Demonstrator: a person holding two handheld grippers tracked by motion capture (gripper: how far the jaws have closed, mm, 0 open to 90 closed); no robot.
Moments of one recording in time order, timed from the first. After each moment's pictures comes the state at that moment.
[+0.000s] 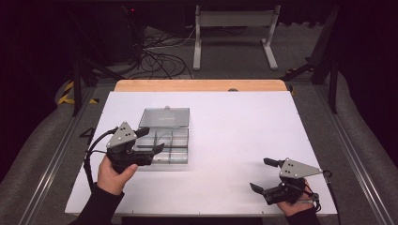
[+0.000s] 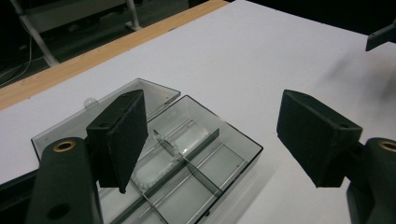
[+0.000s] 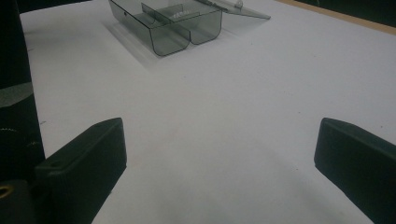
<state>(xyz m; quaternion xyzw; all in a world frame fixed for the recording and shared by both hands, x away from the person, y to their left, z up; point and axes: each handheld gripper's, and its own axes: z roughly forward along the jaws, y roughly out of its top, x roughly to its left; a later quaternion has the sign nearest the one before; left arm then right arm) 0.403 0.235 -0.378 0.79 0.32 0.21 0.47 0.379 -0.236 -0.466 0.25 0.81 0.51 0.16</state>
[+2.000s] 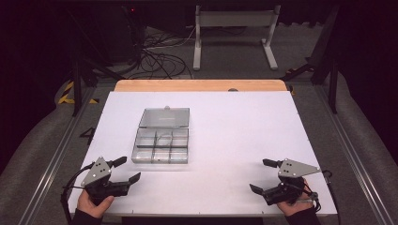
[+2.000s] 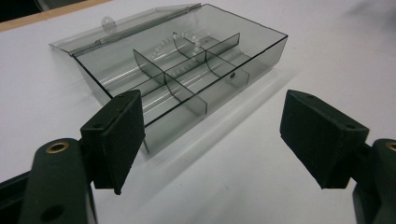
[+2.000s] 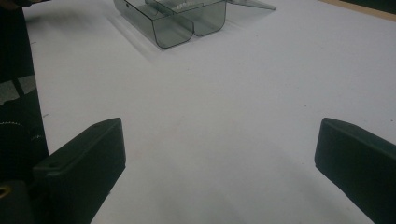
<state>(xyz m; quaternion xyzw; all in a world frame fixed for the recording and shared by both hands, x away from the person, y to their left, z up) 0.356 0.307 -0.467 0.79 0.34 0.22 0.47 0.381 -0.236 -0.469 0.25 0.82 0.50 0.14</state>
